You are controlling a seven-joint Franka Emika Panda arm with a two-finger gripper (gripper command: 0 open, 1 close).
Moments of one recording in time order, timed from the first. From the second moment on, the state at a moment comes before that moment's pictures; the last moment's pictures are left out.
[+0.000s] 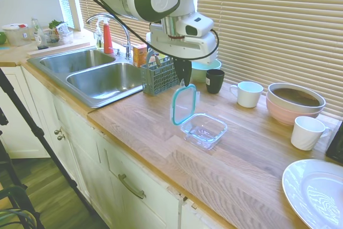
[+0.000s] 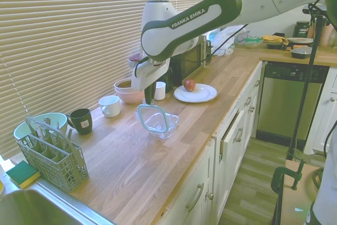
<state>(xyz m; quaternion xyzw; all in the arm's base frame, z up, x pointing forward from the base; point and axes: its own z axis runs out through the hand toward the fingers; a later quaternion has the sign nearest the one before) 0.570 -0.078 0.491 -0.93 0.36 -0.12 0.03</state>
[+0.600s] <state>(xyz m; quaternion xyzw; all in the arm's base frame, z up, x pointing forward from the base) 0.581 -0.073 0.494 -0.93 0.35 -0.13 0.04</state>
